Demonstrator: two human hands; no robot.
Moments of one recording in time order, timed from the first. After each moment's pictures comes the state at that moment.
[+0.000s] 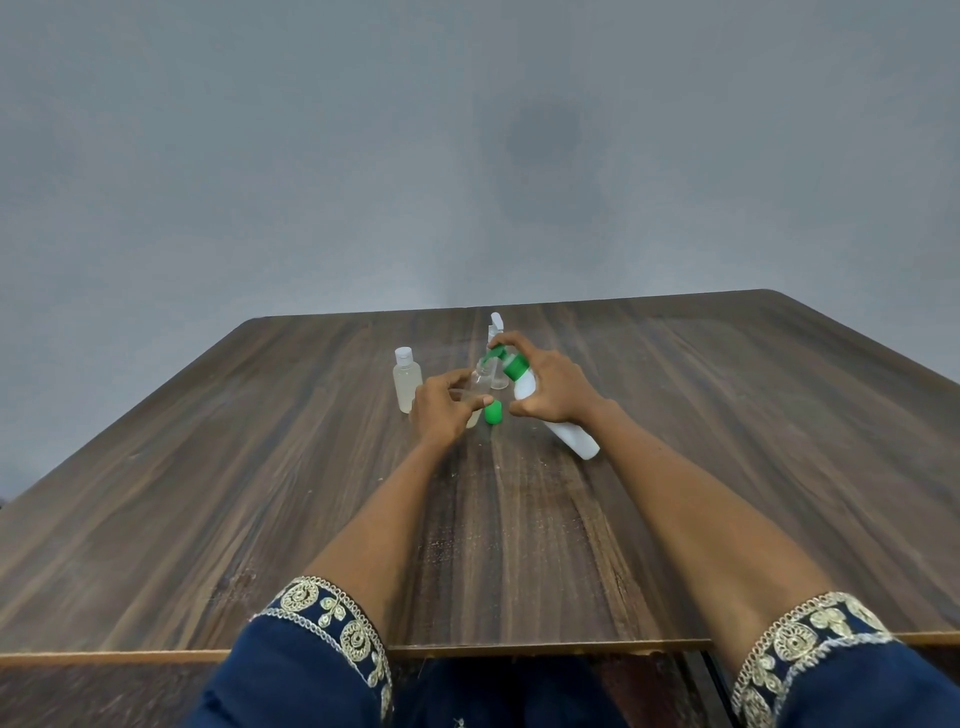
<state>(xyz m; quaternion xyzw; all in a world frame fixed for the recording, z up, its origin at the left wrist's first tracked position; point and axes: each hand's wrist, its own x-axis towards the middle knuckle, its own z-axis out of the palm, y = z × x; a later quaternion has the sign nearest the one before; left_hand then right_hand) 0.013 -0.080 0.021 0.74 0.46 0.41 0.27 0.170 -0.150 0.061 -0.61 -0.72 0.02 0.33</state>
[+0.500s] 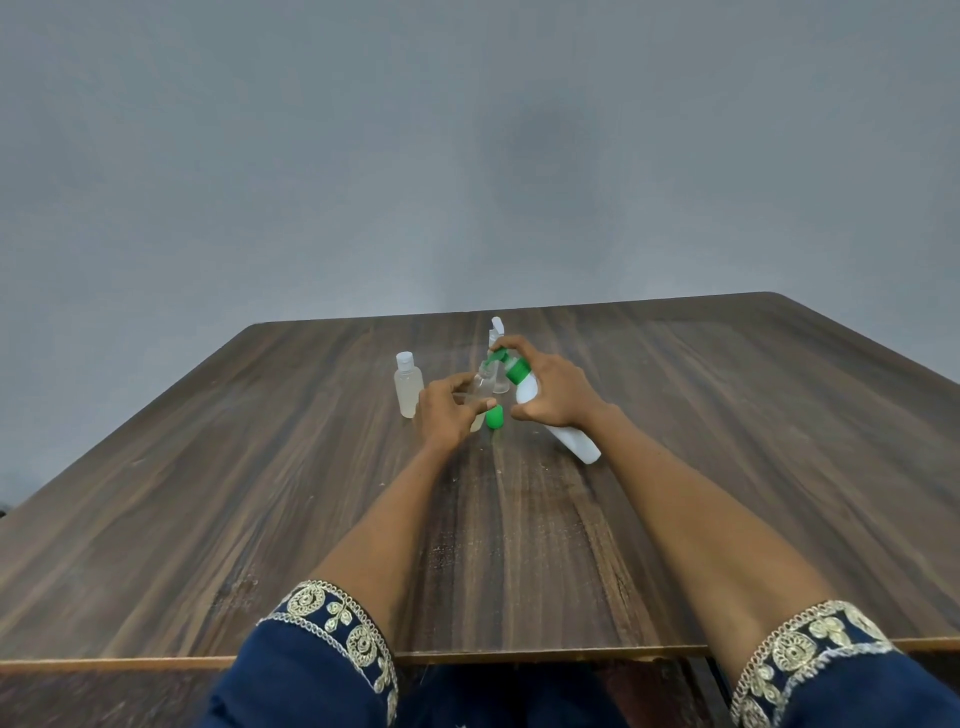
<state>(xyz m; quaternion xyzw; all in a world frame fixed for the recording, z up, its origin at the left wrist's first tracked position) 0.016 -0.081 0.023 0.73 0.47 0.42 0.27 0.171 -0.150 0.060 -0.62 -0.71 0.00 0.32</state>
